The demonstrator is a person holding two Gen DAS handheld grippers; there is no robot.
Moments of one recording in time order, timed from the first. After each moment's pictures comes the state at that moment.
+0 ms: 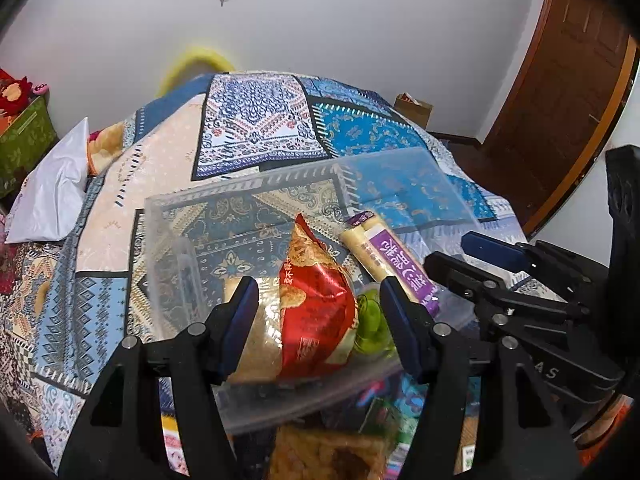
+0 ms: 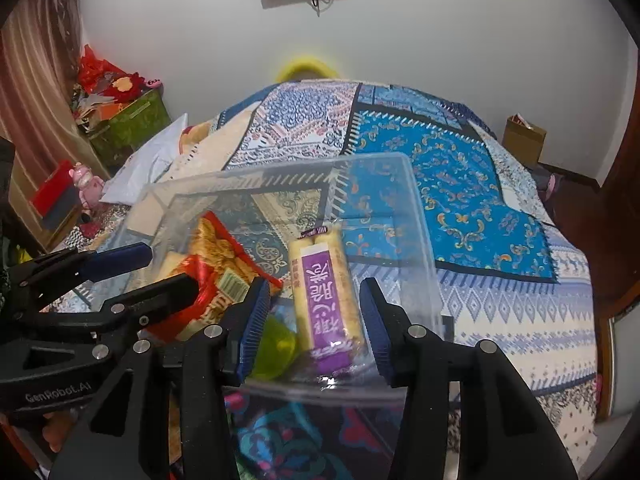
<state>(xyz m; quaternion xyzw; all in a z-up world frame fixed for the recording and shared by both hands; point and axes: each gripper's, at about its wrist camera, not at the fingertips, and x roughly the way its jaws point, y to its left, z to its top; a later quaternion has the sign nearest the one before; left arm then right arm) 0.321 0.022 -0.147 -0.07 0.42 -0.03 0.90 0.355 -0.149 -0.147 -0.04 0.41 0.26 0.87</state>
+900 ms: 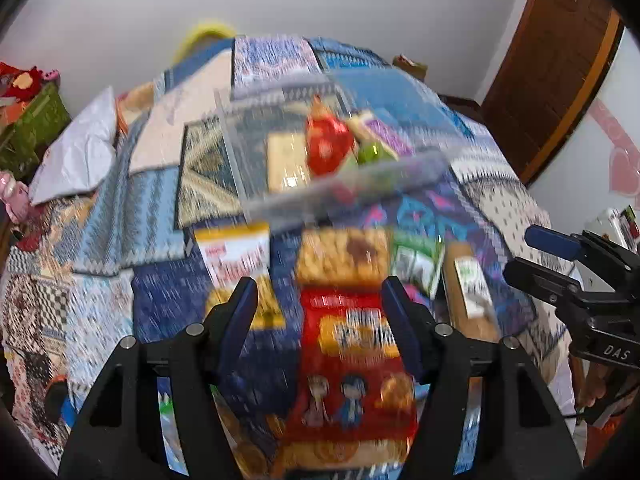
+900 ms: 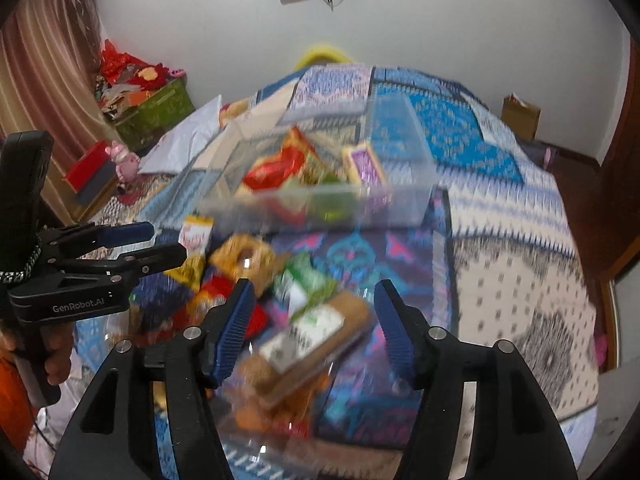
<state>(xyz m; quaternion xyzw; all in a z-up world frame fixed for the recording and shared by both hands) 0.178 0.027 -0.154 -0.04 0.48 -0.04 0.87 0.214 -0.191 -0.141 -0.02 0.45 0.28 0.85</state>
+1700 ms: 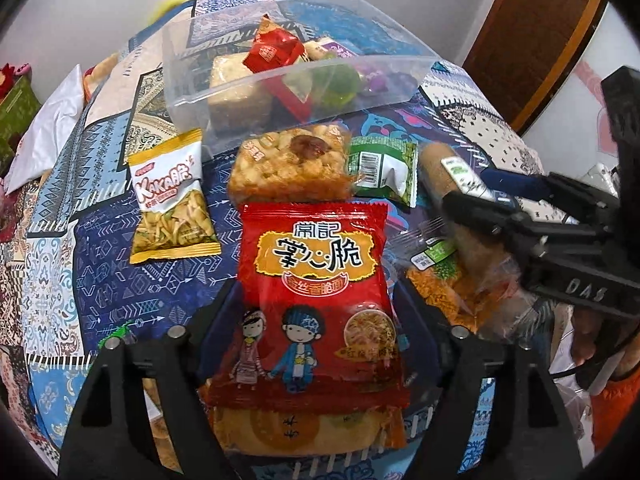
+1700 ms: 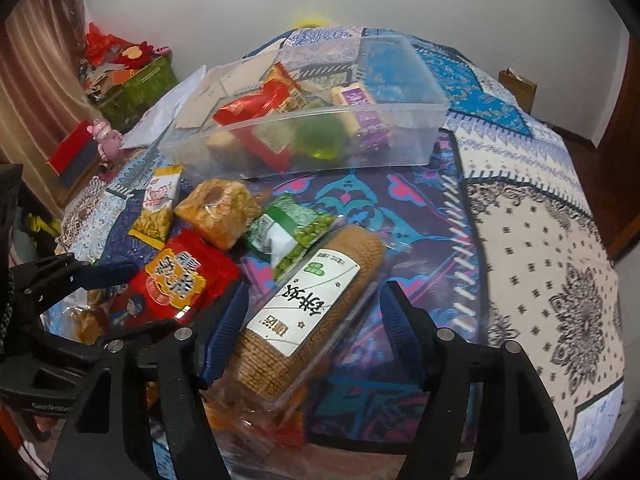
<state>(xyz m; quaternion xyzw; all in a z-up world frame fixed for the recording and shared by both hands) 0.158 -0.007 -0.206 -0.02 0.52 -0.08 0.85 0.211 -0.189 -0.186 -0.05 0.46 0.26 0.85</state>
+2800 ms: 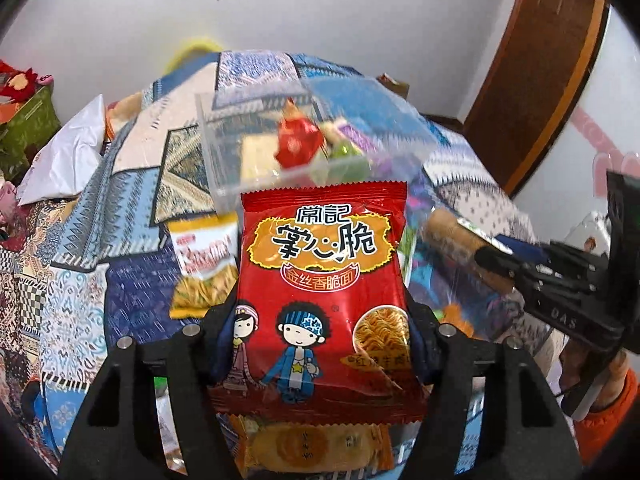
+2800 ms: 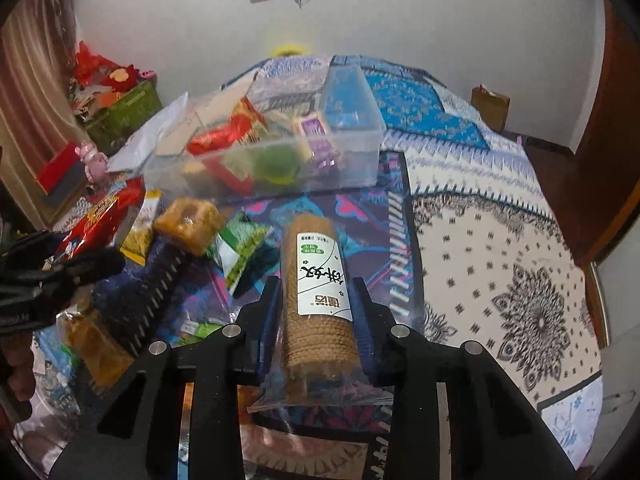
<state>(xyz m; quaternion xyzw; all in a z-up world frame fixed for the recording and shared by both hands) 0.160 0.014 -0.153 -0.06 0.43 -0.06 0.90 0.205 -0.218 -0.163 -0.03 0.42 0.23 0.88</state>
